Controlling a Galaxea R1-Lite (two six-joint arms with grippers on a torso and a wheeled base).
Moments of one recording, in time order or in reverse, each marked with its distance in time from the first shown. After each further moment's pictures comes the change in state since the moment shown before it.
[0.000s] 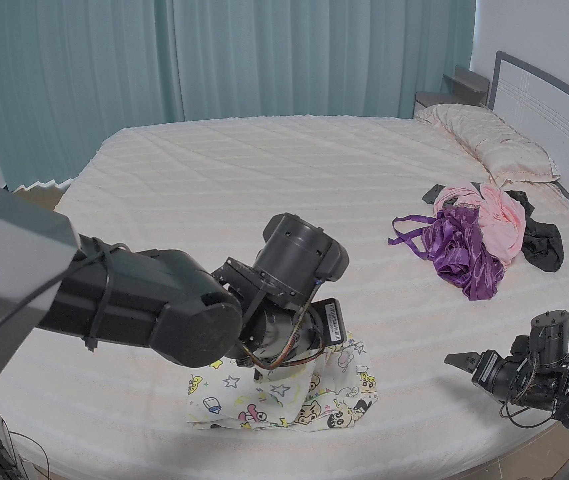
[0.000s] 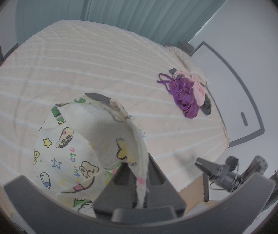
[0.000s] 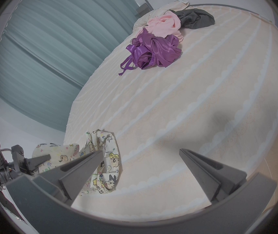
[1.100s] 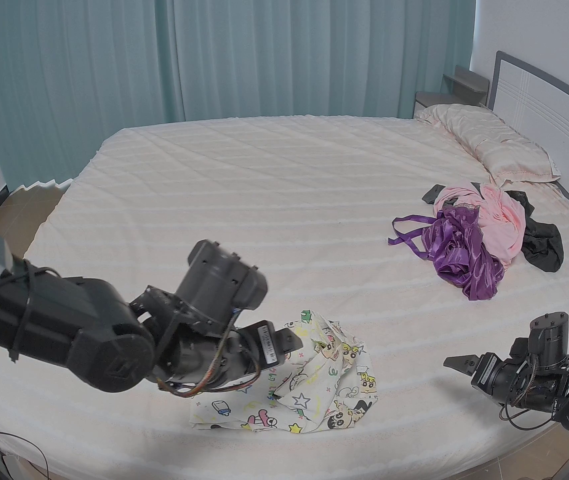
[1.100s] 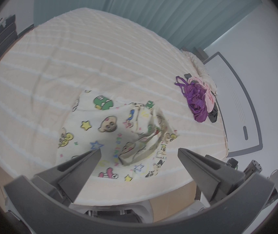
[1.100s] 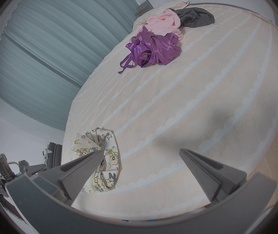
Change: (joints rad) left arm 0.084 -0.172 0.335 -0.126 -0.052 -0.111; right arm 0.007 0.003 0.009 0.000 0.003 0.003
